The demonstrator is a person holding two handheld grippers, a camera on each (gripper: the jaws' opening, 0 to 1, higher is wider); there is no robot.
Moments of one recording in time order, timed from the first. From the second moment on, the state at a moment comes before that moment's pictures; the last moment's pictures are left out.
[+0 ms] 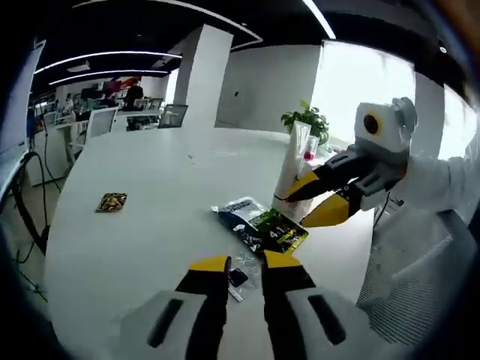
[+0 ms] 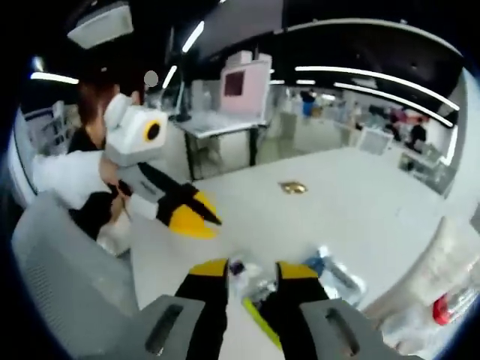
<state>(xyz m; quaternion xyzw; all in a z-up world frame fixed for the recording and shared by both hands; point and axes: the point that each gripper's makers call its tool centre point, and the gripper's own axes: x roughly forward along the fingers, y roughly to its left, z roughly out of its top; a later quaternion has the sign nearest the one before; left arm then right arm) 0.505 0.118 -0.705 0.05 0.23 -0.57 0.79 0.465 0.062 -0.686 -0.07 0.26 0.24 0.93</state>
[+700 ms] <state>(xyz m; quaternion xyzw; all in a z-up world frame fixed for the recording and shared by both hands) 0.482 0.131 -0.681 0.07 0.22 -0.59 0.77 0.415 0.039 -0.665 -0.05 0.25 0.20 0.94</state>
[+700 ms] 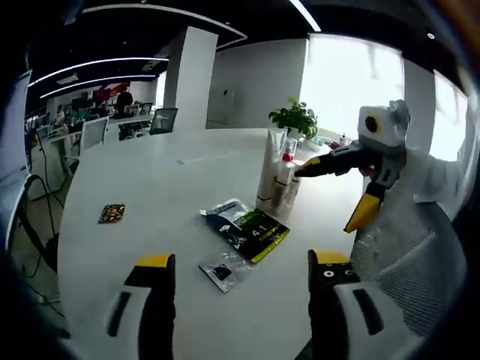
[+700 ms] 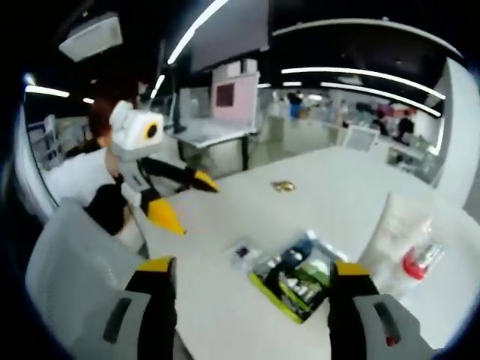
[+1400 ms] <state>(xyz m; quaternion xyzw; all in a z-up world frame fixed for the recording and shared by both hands) 0.464 0.130 -0.664 0.10 0.21 -0.58 0.78 0.397 0.018 -0.643 -0.07 0.23 0.19 0.95</state>
